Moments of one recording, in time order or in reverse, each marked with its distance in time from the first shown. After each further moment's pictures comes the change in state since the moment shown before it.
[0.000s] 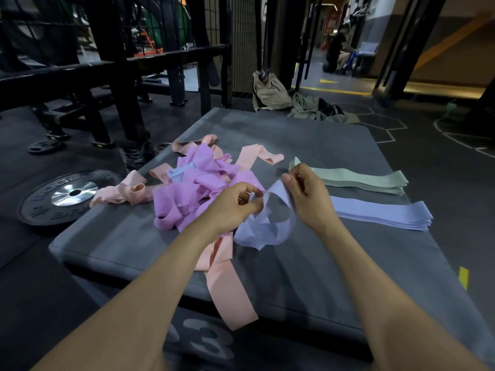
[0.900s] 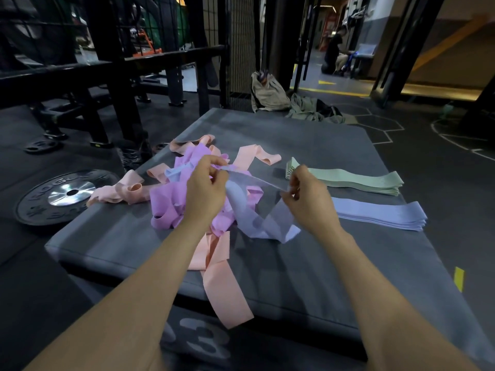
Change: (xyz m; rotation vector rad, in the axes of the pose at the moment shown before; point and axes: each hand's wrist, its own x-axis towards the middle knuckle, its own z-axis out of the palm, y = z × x) left_hand 0.017 -0.008 -0.017 0.048 0.606 0.171; right_hand 0.000 0.014 -0.005 -0.383 -0.022 0.008
